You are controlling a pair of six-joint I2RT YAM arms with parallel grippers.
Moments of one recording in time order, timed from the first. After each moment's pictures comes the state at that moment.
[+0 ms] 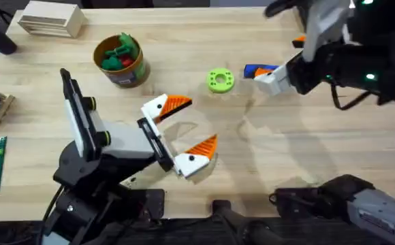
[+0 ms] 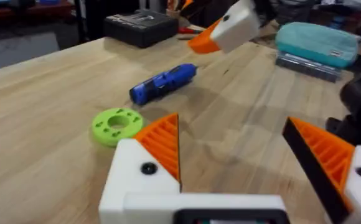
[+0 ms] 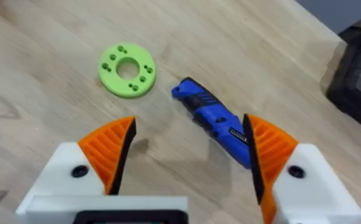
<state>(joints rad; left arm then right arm) -0.42 0.01 0.01 -0.05 0.60 -0.11 0.35 1.03 0.89 -0.61 0.02 -0.31</state>
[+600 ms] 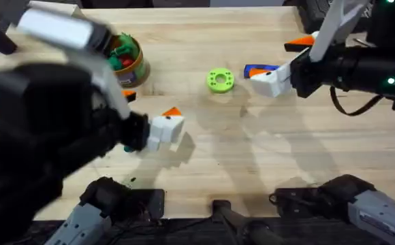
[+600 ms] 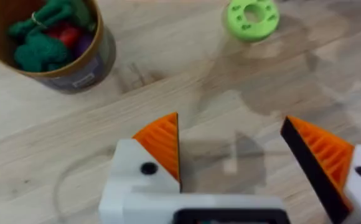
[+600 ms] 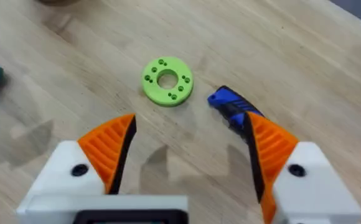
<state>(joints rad) -0.42 0.56 0.72 -0.91 0.02 -0.08 0.35 0.97 0.90 -0.63 -0.14 -0.20</state>
